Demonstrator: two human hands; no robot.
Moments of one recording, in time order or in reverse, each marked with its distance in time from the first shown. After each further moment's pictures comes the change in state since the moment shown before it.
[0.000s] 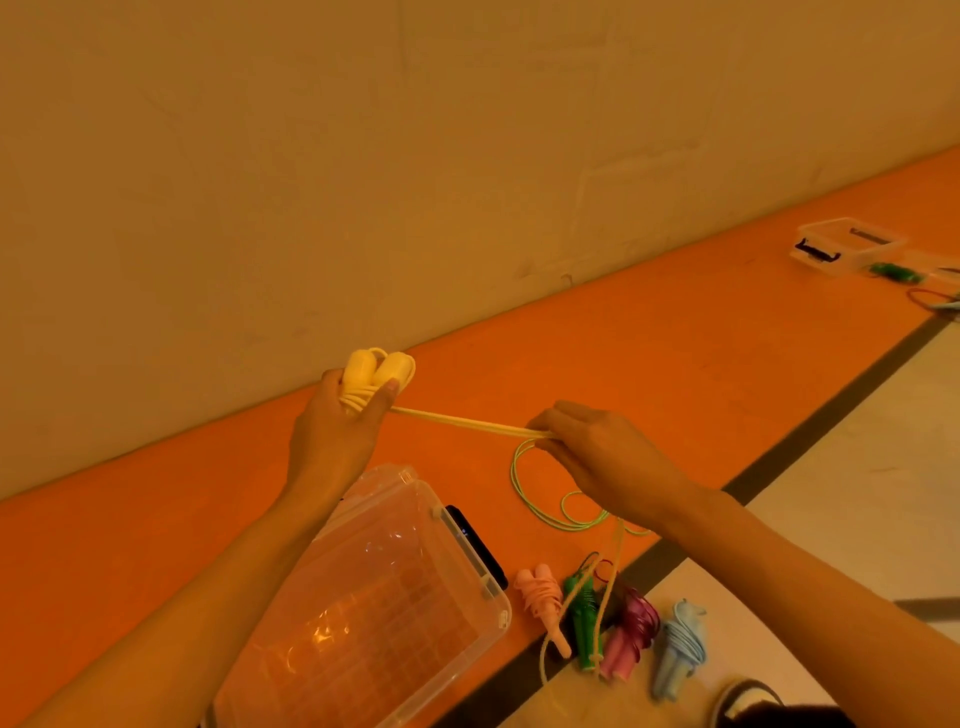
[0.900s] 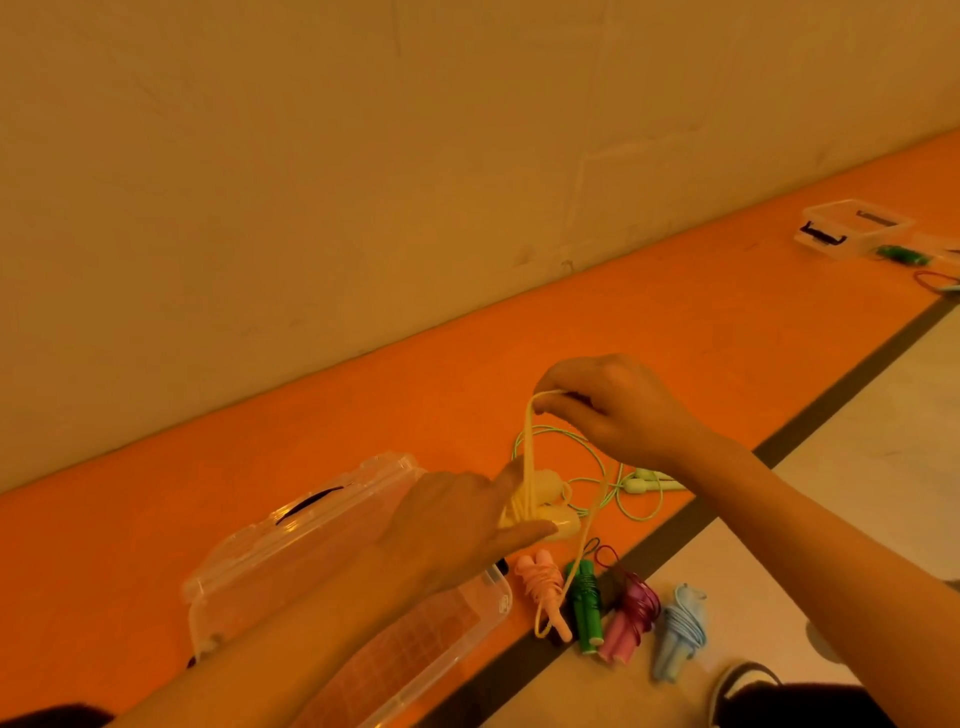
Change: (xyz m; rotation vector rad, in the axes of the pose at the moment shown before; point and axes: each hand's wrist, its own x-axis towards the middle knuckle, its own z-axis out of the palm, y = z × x) left_hand -0.091 0.027 0.050 0.728 -0.578 0.736; right_hand 0.019 0.008 -0.029 0.098 0.058 -0.039
